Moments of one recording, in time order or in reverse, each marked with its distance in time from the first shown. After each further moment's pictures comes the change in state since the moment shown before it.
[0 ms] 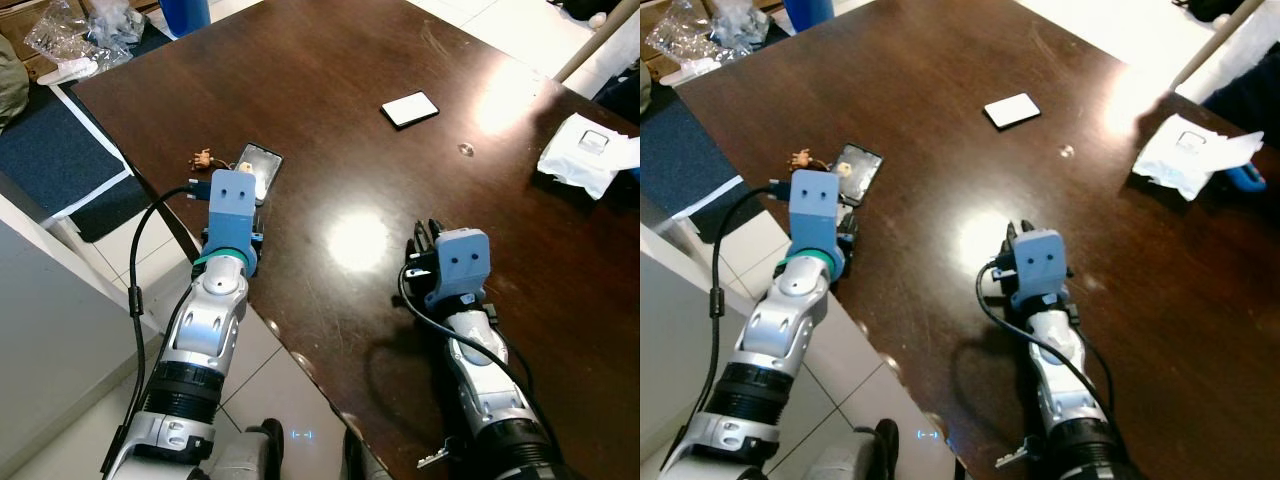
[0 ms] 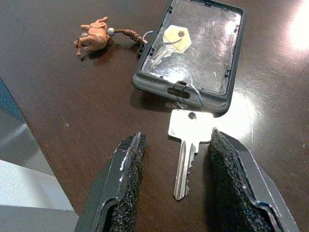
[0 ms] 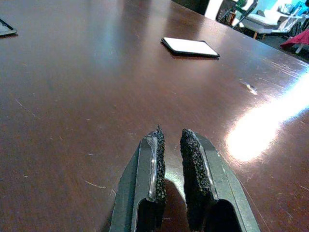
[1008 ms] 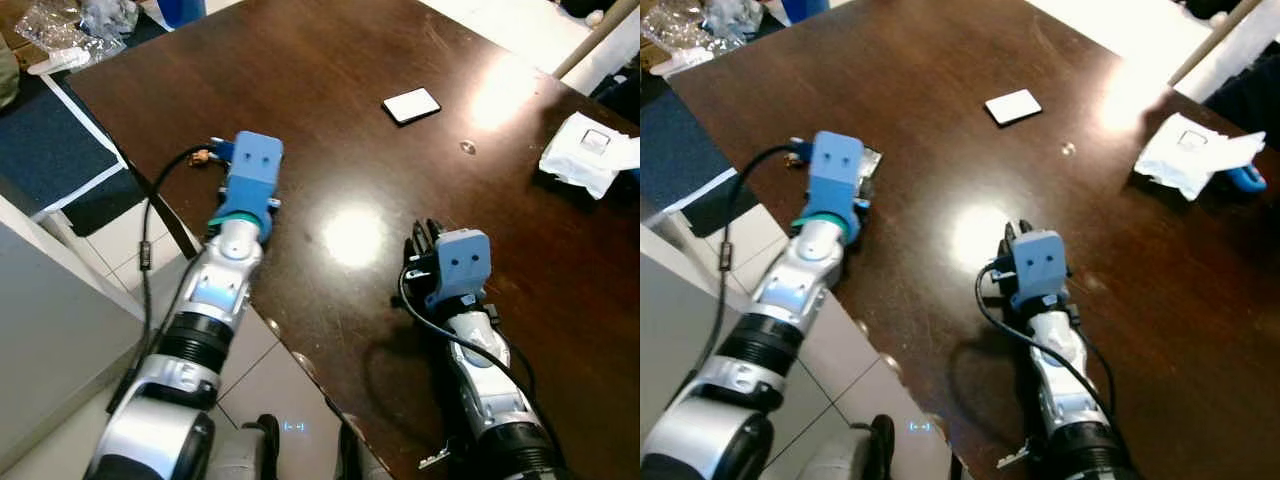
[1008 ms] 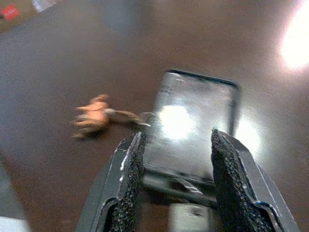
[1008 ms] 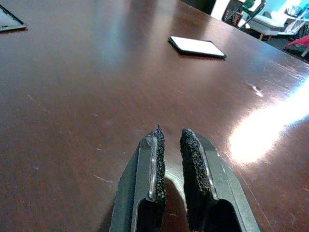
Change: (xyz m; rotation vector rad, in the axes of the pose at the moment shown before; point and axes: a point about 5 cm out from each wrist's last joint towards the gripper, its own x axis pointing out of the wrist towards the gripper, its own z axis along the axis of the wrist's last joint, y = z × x) left arm 0.025 0.012 0.044 0.032 -0.167 -0.024; right arm -0.004 -0.001 0.003 -0.009 -0.013 0.017
